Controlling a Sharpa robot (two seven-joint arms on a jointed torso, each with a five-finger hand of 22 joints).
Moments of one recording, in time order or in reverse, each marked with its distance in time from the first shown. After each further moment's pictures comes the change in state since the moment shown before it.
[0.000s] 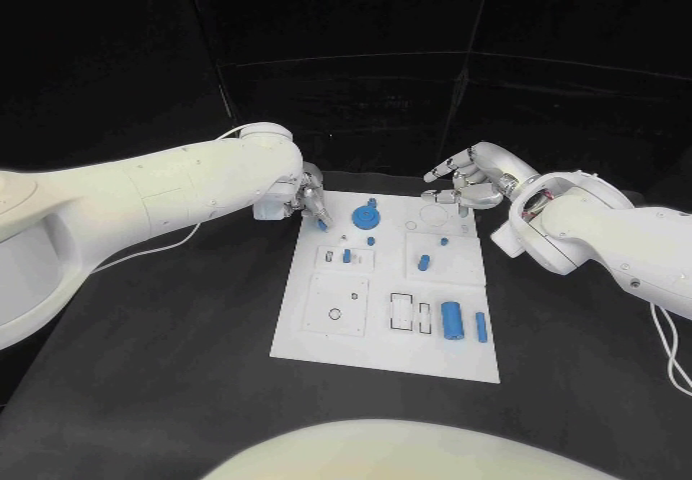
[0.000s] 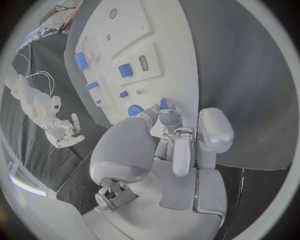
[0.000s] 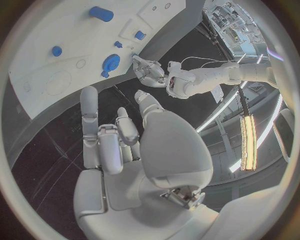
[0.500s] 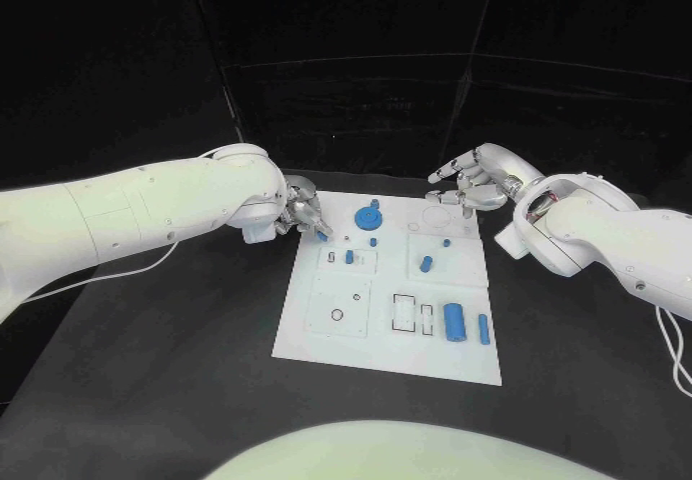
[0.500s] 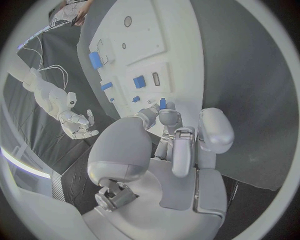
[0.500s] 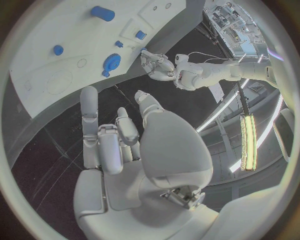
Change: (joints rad) left arm -0.028 -0.178 -0.001 0.252 0.097 -0.165 0.023; left_hand -0.062 -0.027 0.094 -0.017 0.000 -0.006 -0.002 0.032 0.001 0.011 -0.004 -0.004 -0.009 0.000 0.000 0.000 0.000 0.000 0.003 -0.003 0.000 0.007; right arm 0.000 -0.008 0.000 0.000 0.001 -0.001 0.000; right_hand 0.000 0.000 0.000 0.000 0.000 0.000 0.000 0.000 0.000 0.000 0.000 0.000 0.000 0.000 0.000 0.000 0.000 0.000 0.000 0.000 0.000 0.000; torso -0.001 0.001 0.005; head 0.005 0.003
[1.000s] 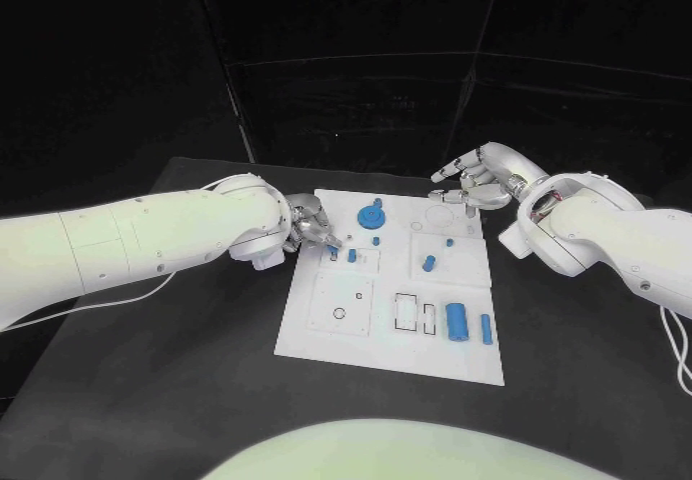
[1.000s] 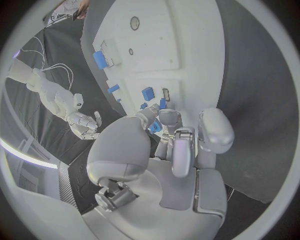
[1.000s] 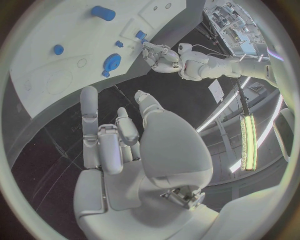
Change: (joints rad) left arm -0.070 -0.059 -0.001 0.138 -0.008 -0.193 0.022; left_hand -0.021 -0.013 0.038 -0.019 -0.002 -0.003 0.003 0.009 0.001 0.004 -0.004 -0.004 -0.007 0.004 -0.004 0.000 0.000 0.000 0.003 -0.003 0.000 0.000; right arm 0.000 -0.009 0.000 0.004 0.000 0.000 -0.001; right_hand 0.000 0.000 0.000 0.000 0.000 0.000 0.000 0.000 0.000 0.000 0.000 0.000 0.000 0.000 0.000 0.000 0.000 0.000 0.000 0.000 0.000 0.000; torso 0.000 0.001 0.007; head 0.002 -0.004
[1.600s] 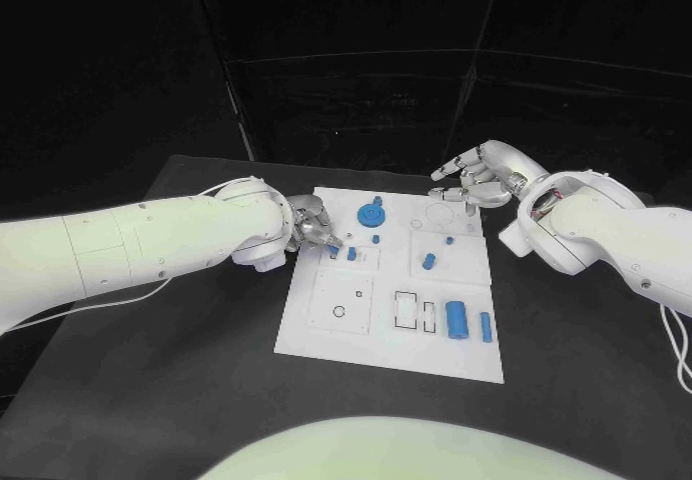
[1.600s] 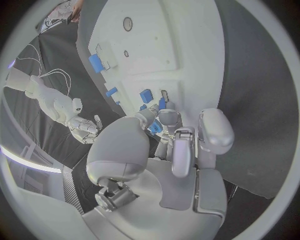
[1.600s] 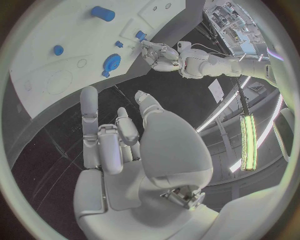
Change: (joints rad) left arm -0.017 -0.002 0.002 0.018 -0.064 -0.028 -0.001; left_hand -0.014 -0.014 0.031 -0.013 0.002 0.002 -0.002 0.027 0.028 0.003 0.000 0.000 0.003 -0.004 -0.004 0.000 0.000 0.000 0.004 -0.004 0.004 0.009; right arm 0.000 0.000 0.000 0.002 0.000 0.000 0.000; right_hand -0.004 0.004 0.000 0.000 0.000 0.000 0.000 0.000 0.000 0.000 0.000 0.000 0.000 0.000 0.000 0.000 0.000 0.000 0.000 0.000 0.000 0.000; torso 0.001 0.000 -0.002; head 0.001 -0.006
